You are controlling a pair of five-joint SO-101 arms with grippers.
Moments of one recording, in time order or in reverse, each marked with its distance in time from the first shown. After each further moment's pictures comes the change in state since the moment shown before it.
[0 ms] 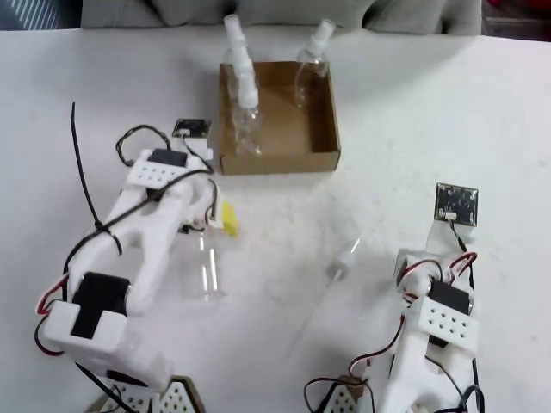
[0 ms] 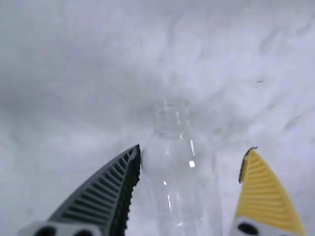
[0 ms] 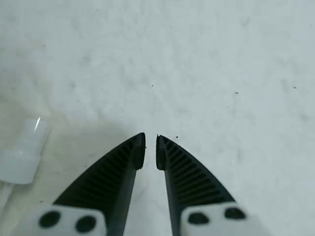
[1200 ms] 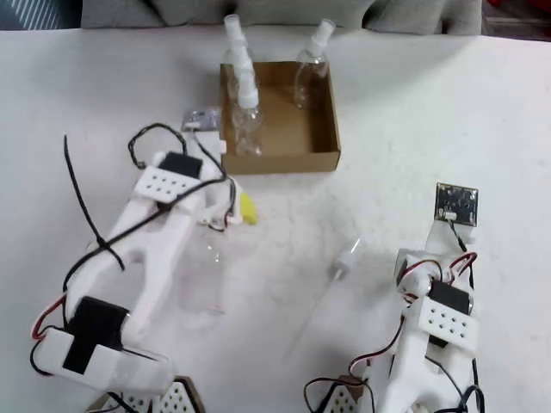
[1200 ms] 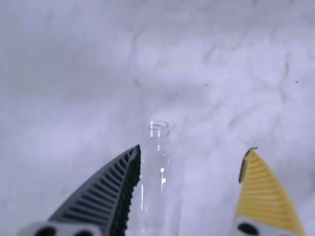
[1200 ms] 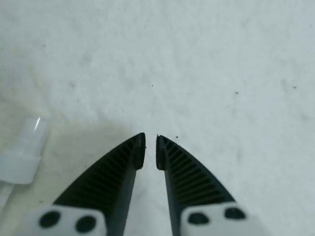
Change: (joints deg) left arm 6.2 -9.1 0.7 0.6 9.1; right arm 0.0 0.0 0.0 0.0 0.0
